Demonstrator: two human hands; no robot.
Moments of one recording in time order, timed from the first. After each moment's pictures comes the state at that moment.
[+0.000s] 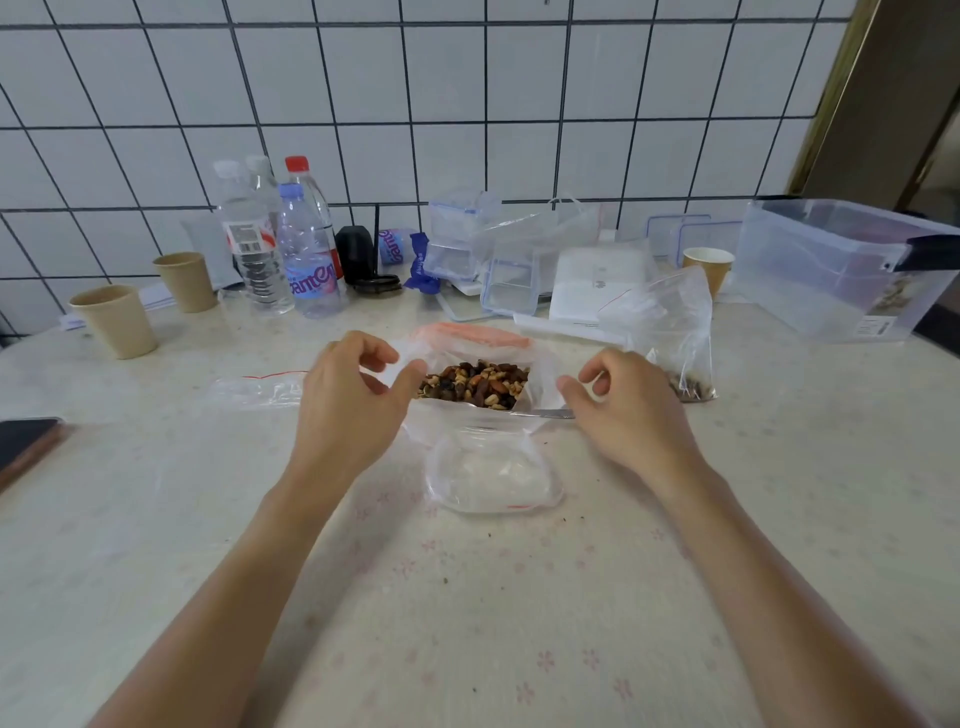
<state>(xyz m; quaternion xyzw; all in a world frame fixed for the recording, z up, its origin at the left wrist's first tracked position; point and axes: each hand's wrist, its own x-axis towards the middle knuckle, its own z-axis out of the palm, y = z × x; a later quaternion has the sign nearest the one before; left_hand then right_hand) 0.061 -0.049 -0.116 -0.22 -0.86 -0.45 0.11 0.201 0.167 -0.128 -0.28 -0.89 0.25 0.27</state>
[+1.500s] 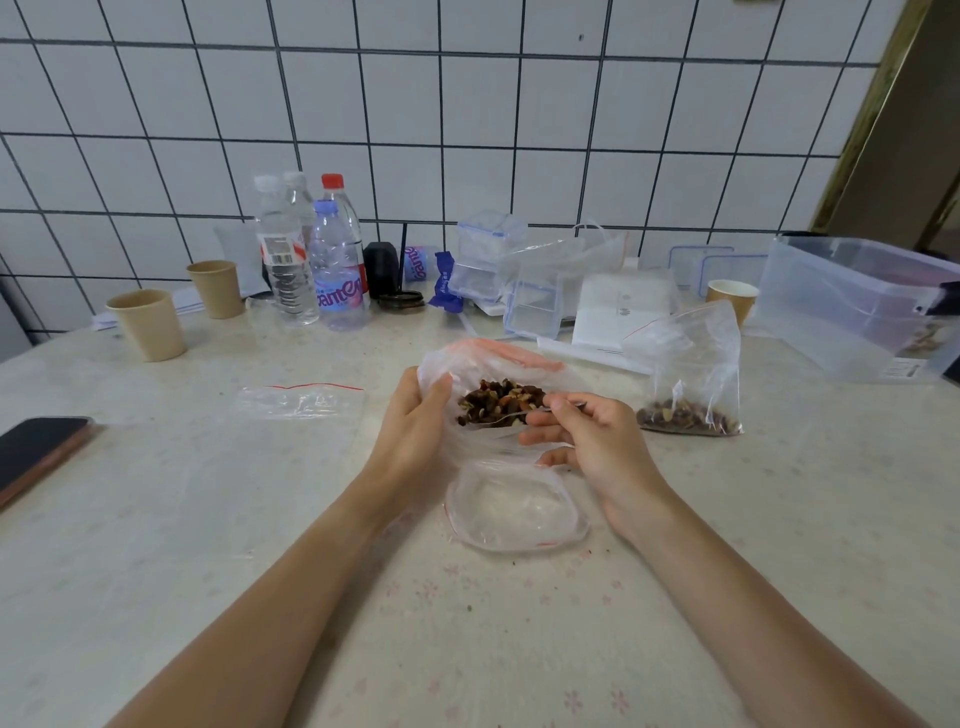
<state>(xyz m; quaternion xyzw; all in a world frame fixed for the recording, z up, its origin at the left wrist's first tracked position) 0.061 -0.022 -0.139 -0.17 -0.63 -0.74 -0.14 0.170 0.131 -0.140 -0.20 -0.65 0.69 0.26</state>
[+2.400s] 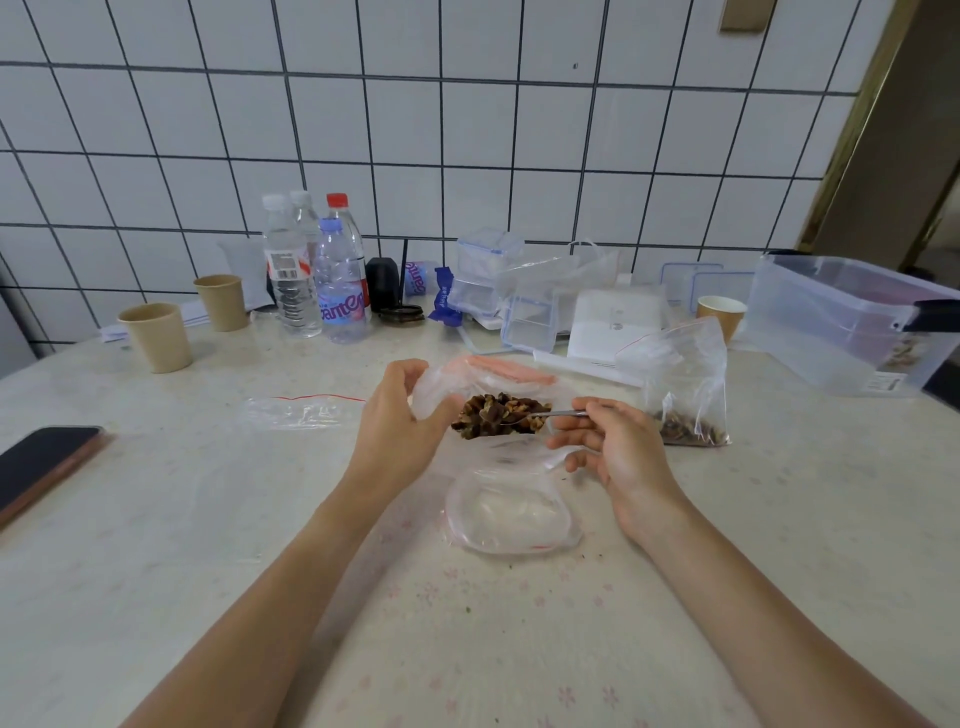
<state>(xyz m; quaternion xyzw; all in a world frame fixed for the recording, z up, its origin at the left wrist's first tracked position) 0.049 -0.038 -0.129 -0.23 -0.81 -0.53 0.02 0.180 0.143 -0.129 -0.23 -0.58 0.73 0.29</state>
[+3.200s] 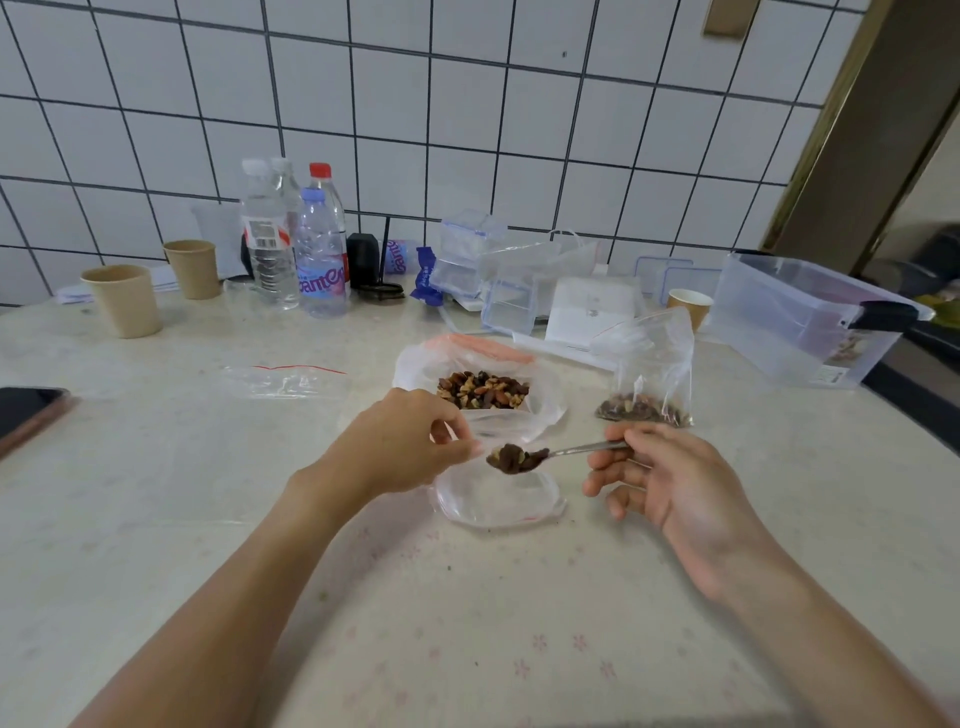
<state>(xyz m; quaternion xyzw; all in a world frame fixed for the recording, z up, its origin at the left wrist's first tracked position) 0.071 -0.052 -0.124 -0.44 -0.85 -0.28 -0.05 0.281 0.127 -0.113 -0.19 -0.61 0.73 0.26</state>
